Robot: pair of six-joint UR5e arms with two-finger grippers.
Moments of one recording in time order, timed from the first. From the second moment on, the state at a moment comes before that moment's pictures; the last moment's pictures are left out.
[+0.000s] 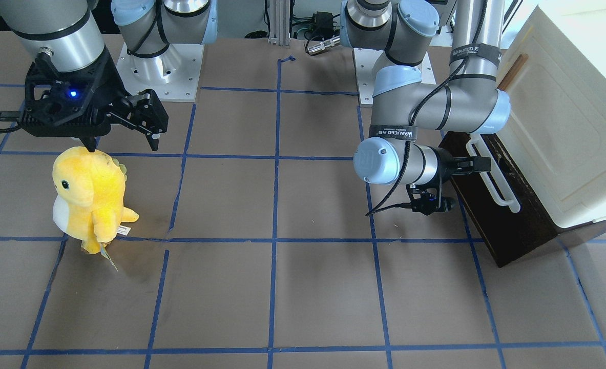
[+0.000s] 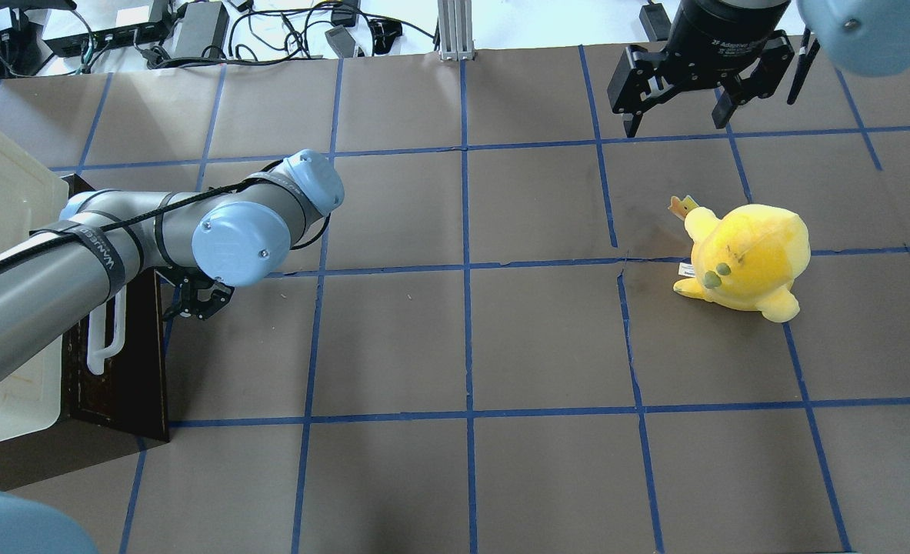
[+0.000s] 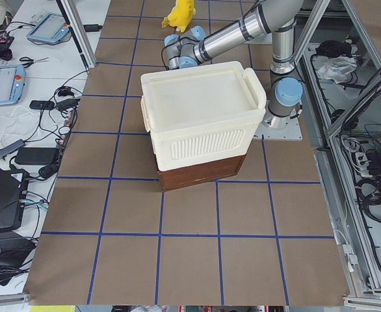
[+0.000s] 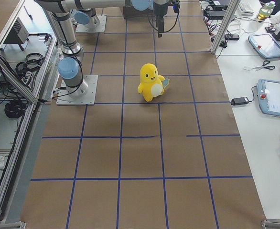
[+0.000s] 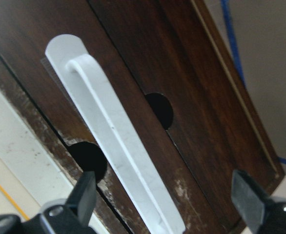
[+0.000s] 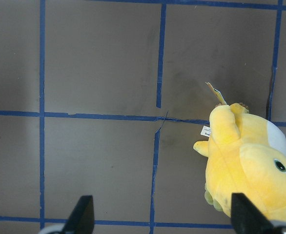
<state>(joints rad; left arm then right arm) -1.66 -1.92 -1.89 -1.58 2.62 -0.25 1.60 -1.48 1.44 -1.57 -1.58 -0.02</state>
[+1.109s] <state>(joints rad) -1.62 -1.97 -1.89 -1.56 2.69 -0.38 1.60 -1.48 1.44 -1.57 -1.58 -0.02</state>
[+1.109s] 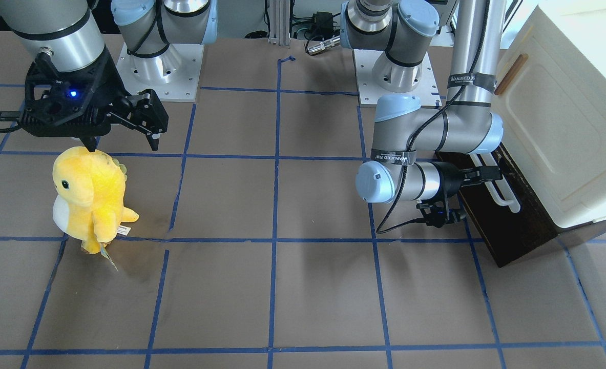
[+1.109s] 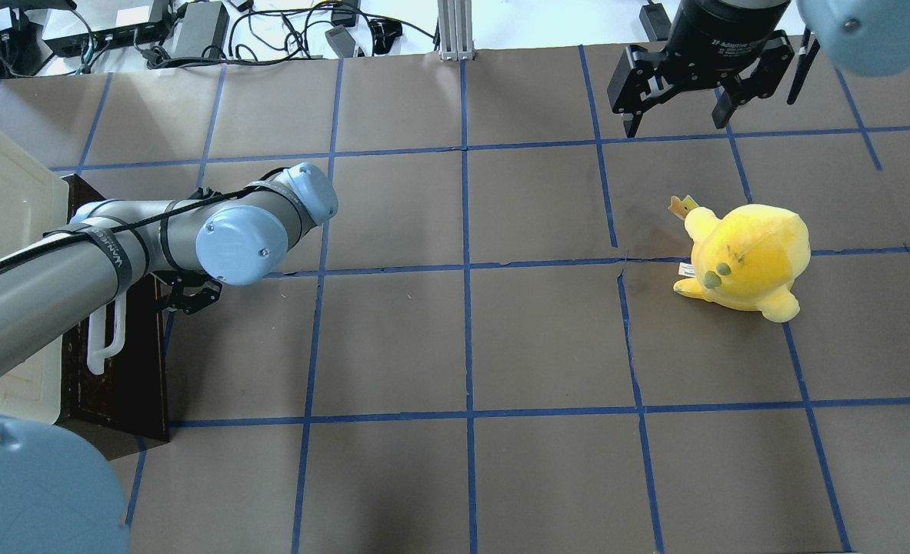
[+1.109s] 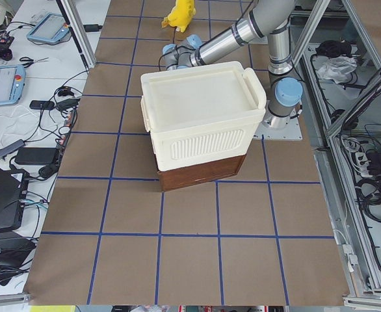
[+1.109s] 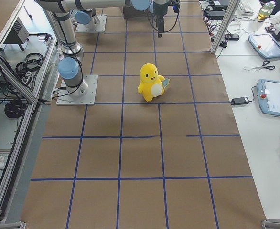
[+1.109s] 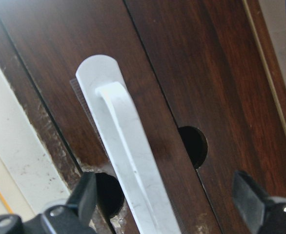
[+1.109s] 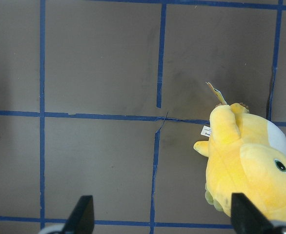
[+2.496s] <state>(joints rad) -1.63 -1.95 -1.89 -1.60 2.72 -0.36 1.60 -1.48 1.44 -1.57 -1.58 -0.02</state>
